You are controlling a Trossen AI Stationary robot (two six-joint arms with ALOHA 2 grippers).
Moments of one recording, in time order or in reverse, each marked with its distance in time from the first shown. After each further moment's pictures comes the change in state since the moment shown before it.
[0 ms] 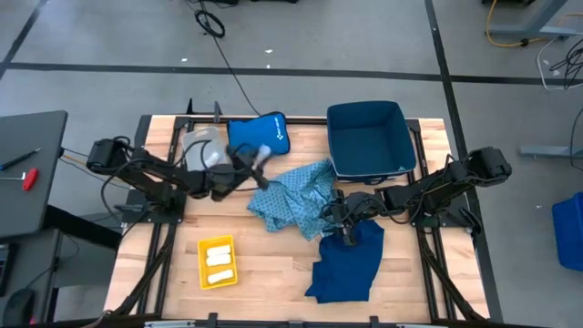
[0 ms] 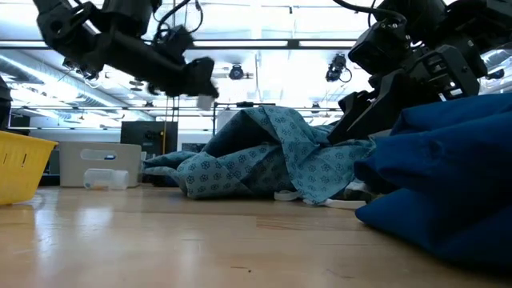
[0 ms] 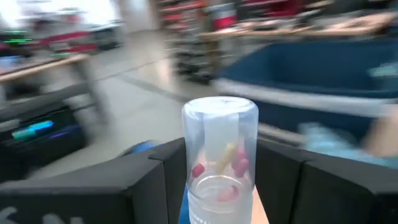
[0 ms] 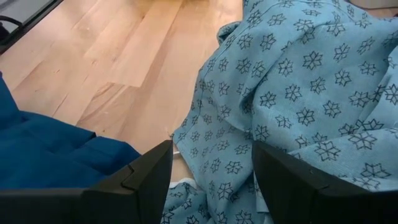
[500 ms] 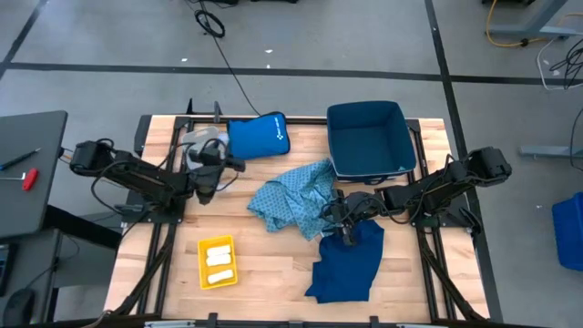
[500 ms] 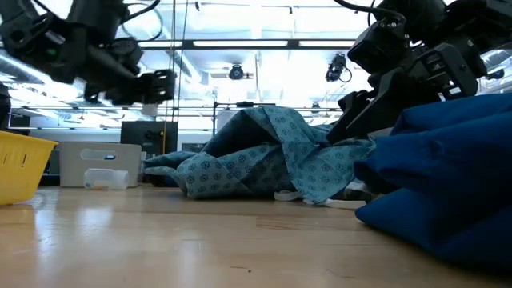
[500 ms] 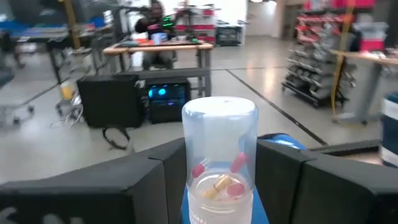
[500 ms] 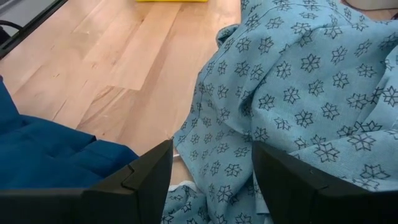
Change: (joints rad) left arm 0.000 -0.193 -0.205 -0.020 -0.523 -0.241; right arm -0.001 0.000 0.000 0.008 0.000 0.008
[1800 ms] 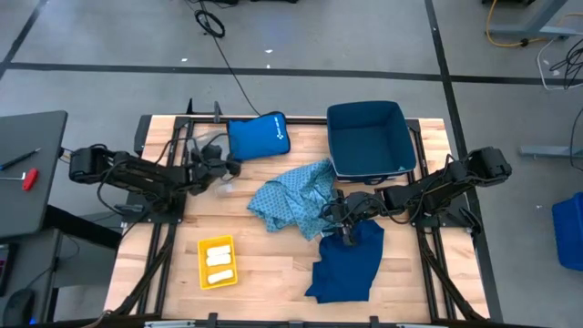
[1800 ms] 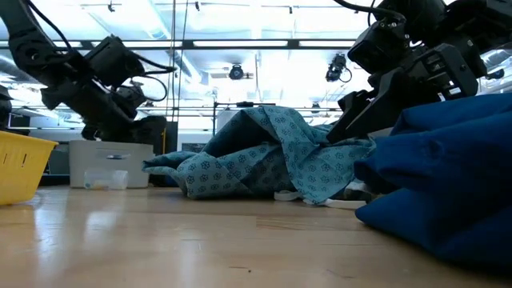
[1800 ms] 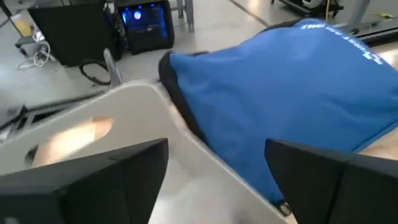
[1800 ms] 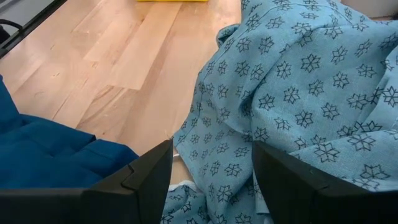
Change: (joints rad) left arm 0.270 -0.010 -0.064 -0.430 0.462 -0.316; right arm 0.000 0.000 0.000 -0.001 0.000 -0.004
